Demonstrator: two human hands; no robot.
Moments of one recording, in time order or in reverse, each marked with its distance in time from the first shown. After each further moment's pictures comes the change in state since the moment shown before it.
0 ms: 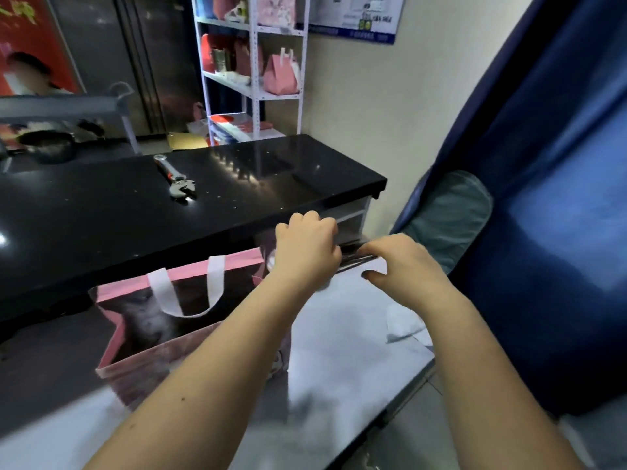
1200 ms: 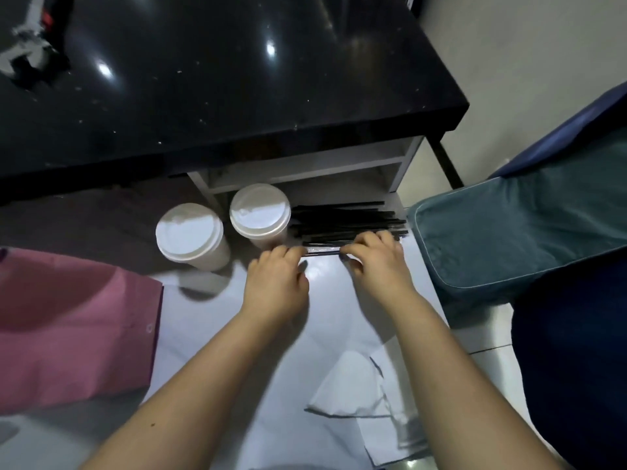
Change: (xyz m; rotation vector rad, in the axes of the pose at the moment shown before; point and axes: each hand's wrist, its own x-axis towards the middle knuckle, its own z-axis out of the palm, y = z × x) left_hand 0.094 0.024 0.290 0.014 -0.291 -0.655; right_hand 0.182 0.238 0.267 0.261 -0.353 -0.219
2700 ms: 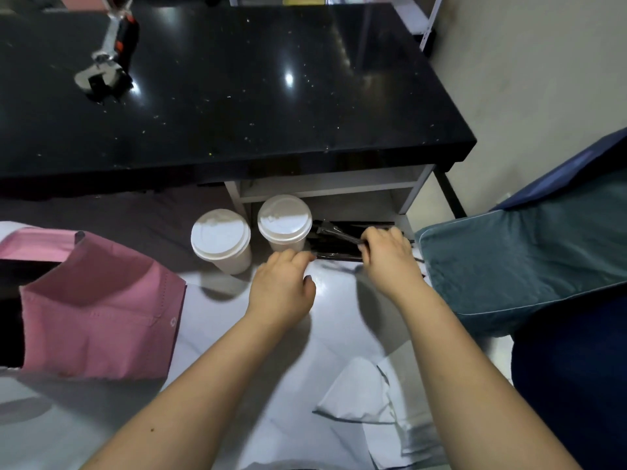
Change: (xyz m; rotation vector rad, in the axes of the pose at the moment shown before) left_hand -0.015 -0.008 -0.030 -0.059 0.070 0.030; right_hand 0.022 -0.022 -0.034 -0.054 -0.006 0.001
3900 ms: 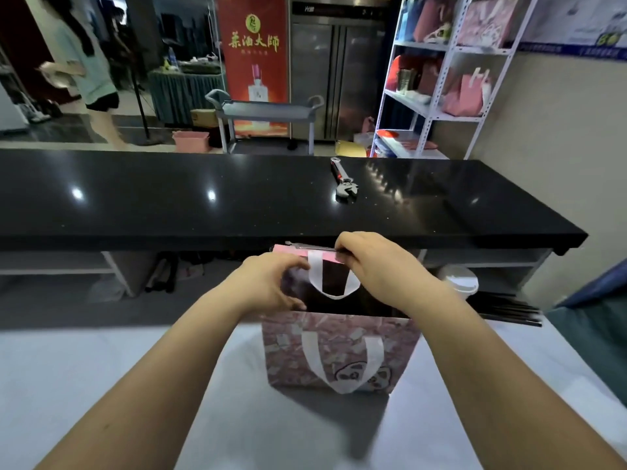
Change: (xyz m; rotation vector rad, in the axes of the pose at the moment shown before) left_hand -0.122 -0.336 -0.298 -0.079 -0.038 0.168; right_hand -0.080 -0.462 -0.055 -0.039 0.119 -0.519
